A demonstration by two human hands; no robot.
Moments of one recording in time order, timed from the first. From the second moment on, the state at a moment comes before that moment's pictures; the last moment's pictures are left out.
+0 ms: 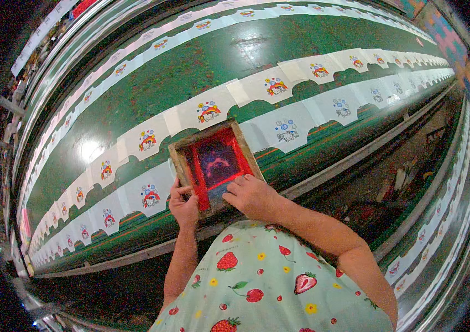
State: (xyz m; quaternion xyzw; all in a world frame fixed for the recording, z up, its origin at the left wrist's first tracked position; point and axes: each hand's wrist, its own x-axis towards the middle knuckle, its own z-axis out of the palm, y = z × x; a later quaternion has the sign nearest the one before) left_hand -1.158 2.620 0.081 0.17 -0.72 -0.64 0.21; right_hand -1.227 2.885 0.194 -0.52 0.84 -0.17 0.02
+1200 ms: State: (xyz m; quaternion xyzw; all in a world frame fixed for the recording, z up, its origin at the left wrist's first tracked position) left_hand -1.164 2.614 0.098 0.20 -0.70 -0.66 0.17; right_hand -1.213 2.863 0.191 -0.45 0.87 -0.21 0.00
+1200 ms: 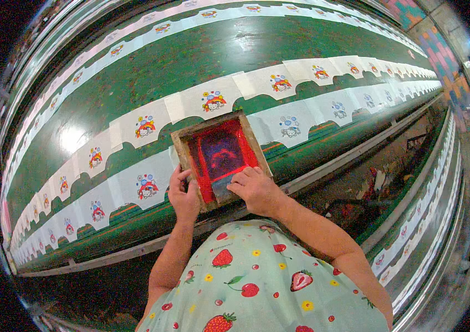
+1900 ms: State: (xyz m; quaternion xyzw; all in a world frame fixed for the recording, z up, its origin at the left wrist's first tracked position) left_hand -1.200 2.716 0.105 0.10 -0.78 -0.53 0.30; right_hand -1.238 3.021 0.158 -0.20 0.84 -0.51 -0.04
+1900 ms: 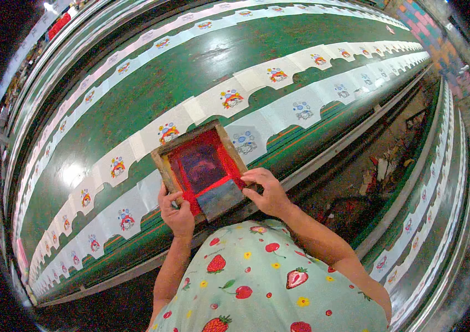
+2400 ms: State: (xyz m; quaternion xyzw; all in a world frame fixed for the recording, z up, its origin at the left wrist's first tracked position) left_hand -1.262 2.859 0.089 0.15 -0.74 -0.60 0.25; right_hand -1.305 3.175 0.164 -0.24 0.84 -0.49 -0.04
